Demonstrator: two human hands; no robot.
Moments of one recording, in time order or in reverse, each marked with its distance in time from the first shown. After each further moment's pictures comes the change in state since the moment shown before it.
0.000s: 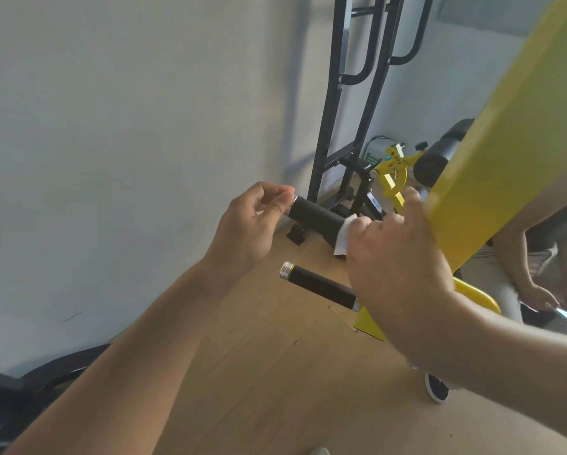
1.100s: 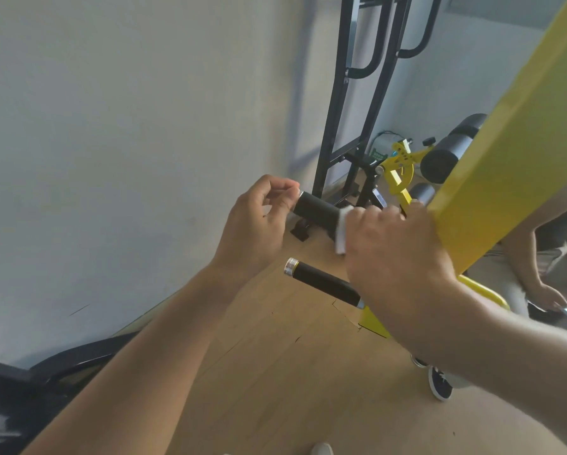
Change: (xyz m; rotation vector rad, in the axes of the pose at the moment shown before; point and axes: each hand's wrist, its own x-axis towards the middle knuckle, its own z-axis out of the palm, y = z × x) left_hand -0.002 0.001 0.004 0.057 0.069 0.089; right_hand 0.010 -0.003 0.002 0.233 0.040 0.005
